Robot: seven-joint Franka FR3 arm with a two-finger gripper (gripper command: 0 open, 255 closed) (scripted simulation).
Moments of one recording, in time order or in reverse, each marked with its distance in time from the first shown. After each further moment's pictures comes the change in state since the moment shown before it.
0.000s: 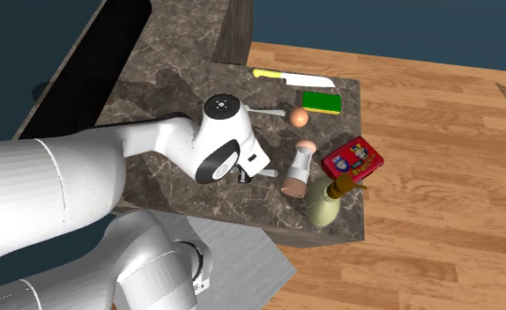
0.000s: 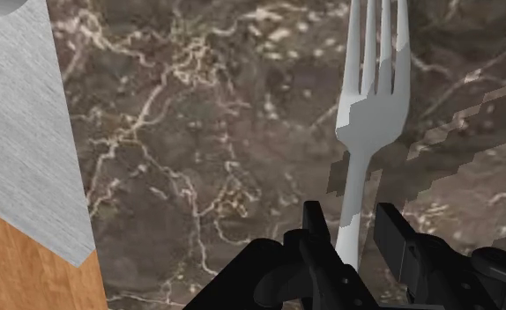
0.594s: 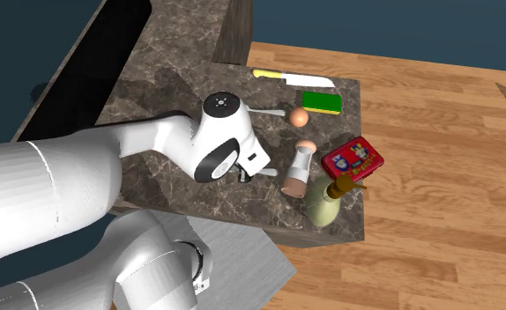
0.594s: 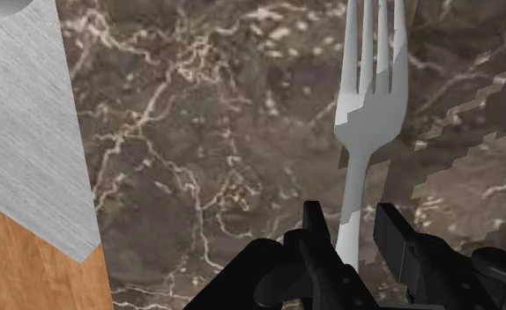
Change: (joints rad) arm 0.004 -0.021 -0.008 0.006 0.001 -0.026 -0.005
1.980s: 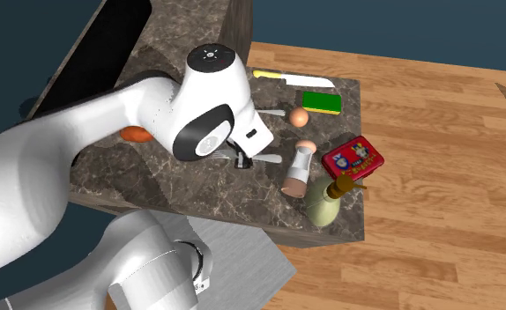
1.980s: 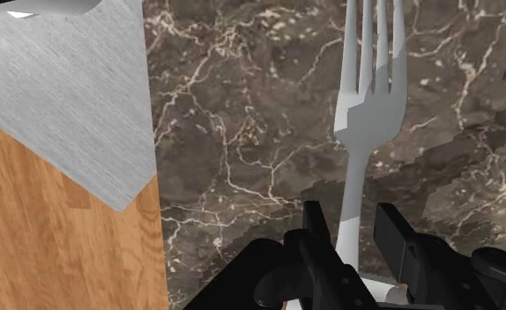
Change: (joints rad) arm 0.017 -0.207 -0.095 0.171 -0.027 -0.375 -0.043
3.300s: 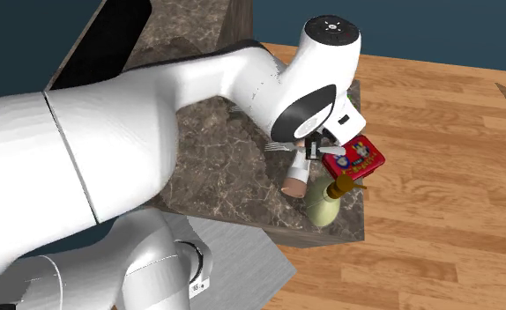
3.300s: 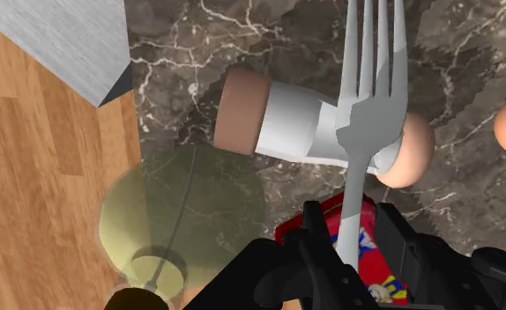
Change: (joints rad) arm -0.196 0.385 -0.124 0.344 -0.173 0.047 -0.157
